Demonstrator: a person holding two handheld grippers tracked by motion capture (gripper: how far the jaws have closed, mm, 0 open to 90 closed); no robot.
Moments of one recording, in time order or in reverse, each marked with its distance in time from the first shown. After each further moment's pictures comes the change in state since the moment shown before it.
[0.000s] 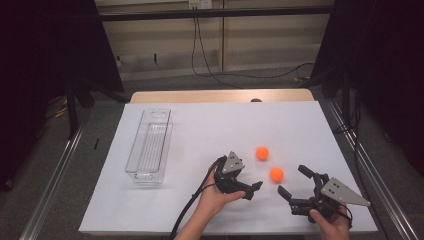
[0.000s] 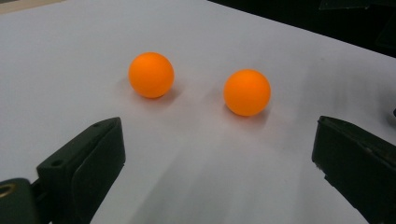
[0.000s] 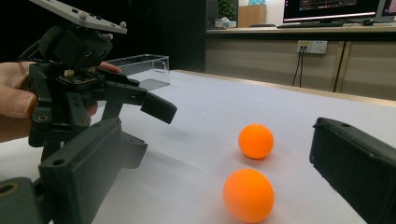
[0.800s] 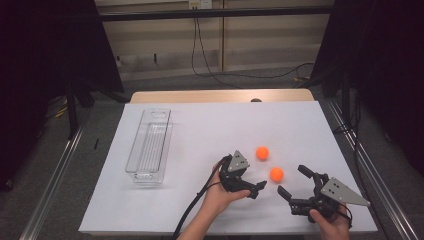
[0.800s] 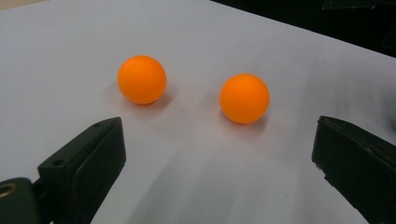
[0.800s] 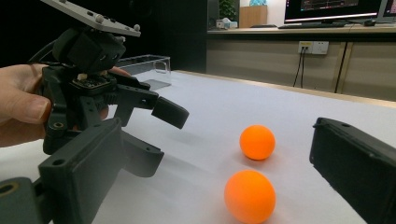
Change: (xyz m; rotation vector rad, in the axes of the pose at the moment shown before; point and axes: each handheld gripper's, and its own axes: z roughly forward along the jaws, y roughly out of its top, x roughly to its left) left arm -0.003 0.004 0.013 0.011 -0.011 0.004; right arm 0.000 0.000 0.000 -0.003 0.006 0.002
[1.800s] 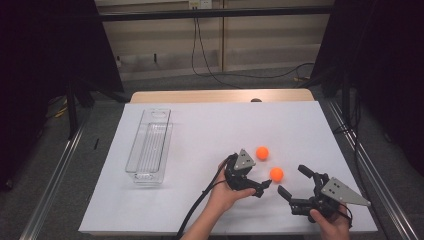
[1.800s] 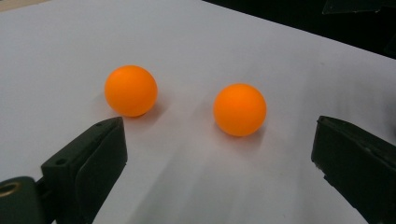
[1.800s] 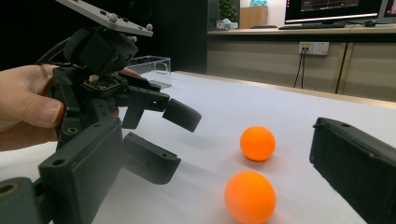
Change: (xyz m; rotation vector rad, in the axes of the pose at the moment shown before) left arm -0.005 0.007 0.013 0.005 -0.007 0.004; right arm 0.000 0.001 0.000 -0.004 0.000 0.003
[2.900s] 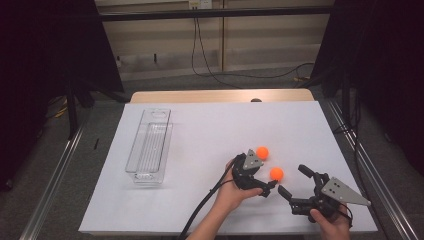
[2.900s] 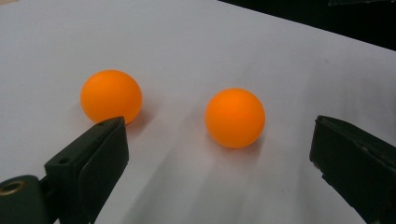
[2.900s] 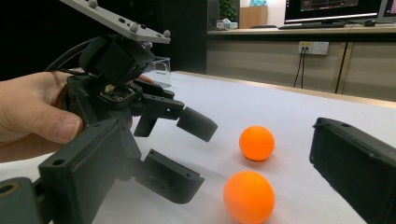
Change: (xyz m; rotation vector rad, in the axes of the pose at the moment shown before) left arm -0.006 0.004 0.019 0.030 -0.005 0.030; right arm -0.001 0.000 0.000 0.001 0.000 0.000
